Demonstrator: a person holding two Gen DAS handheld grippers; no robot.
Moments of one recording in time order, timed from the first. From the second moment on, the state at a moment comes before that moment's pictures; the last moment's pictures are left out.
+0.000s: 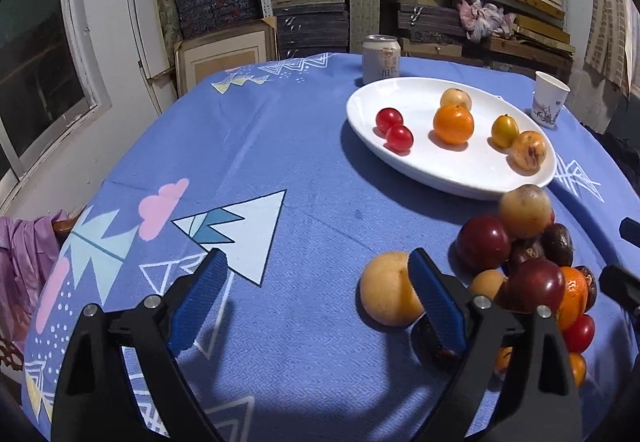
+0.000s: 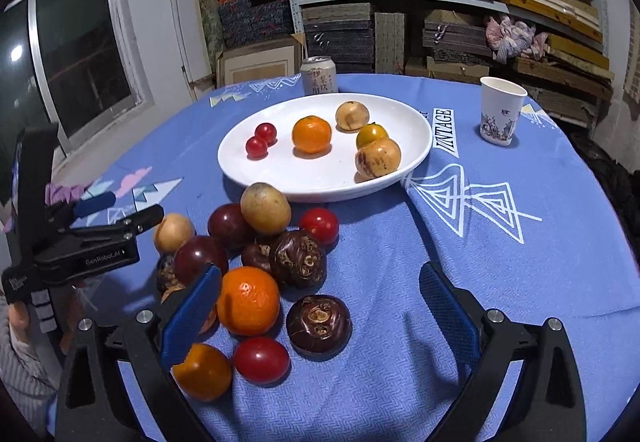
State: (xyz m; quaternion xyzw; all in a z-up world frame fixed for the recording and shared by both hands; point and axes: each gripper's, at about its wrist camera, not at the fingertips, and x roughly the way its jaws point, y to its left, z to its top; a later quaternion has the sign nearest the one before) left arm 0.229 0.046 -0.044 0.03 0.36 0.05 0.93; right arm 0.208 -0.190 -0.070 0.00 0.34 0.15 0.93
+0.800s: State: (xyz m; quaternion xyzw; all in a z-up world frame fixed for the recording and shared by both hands) left arm 0.222 0.044 -0.055 0.03 0.40 0.02 0.92; right arm 0.200 -0.200 -0.091 -0.05 0.37 0.09 0.92
